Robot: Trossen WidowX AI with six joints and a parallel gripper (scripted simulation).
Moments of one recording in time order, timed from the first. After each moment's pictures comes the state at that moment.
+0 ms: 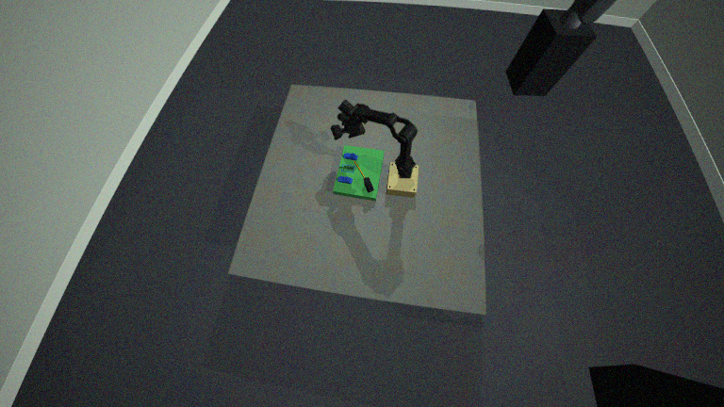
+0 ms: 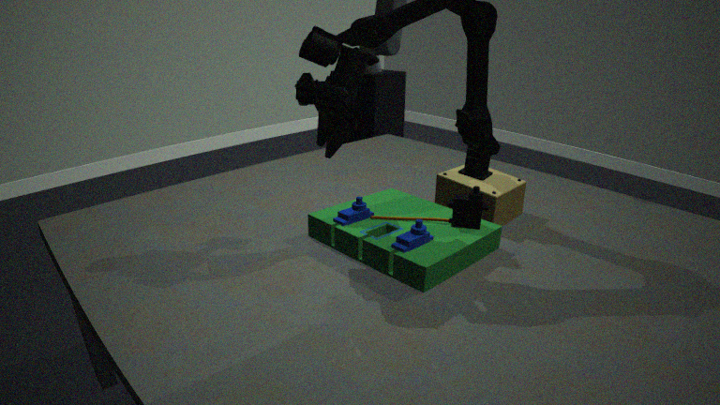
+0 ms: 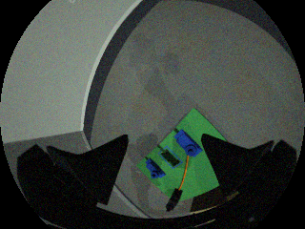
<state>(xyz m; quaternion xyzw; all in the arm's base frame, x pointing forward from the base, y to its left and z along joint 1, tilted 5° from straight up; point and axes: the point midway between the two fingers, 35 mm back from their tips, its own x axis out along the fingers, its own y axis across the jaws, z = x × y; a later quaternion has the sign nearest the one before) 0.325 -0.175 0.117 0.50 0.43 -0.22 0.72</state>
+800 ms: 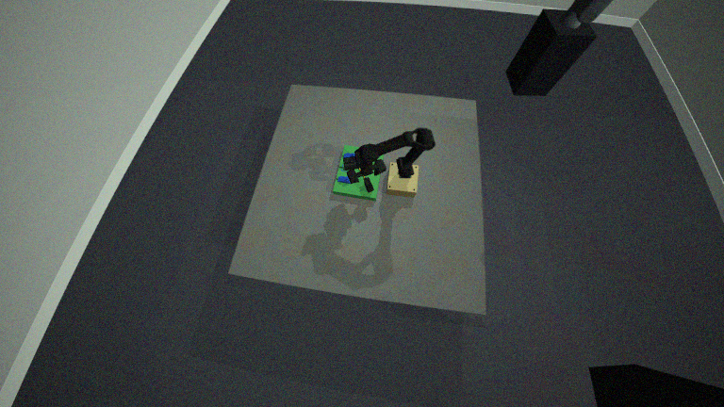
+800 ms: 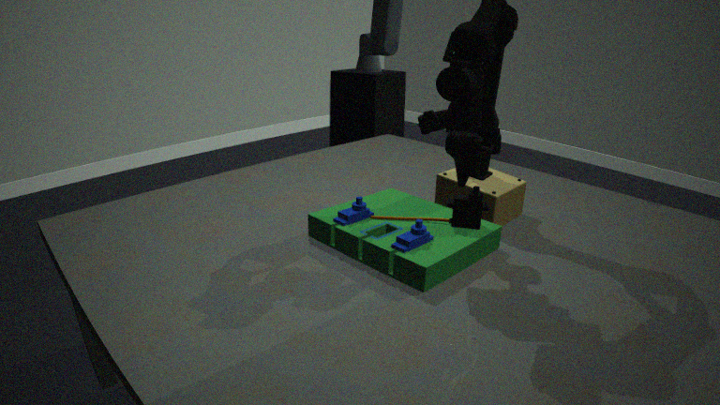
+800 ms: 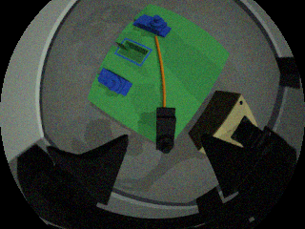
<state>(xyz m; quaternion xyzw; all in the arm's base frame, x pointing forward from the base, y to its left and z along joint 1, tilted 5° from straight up) 0.208 0.049 0.094 0.43 0.60 -0.36 0.58</state>
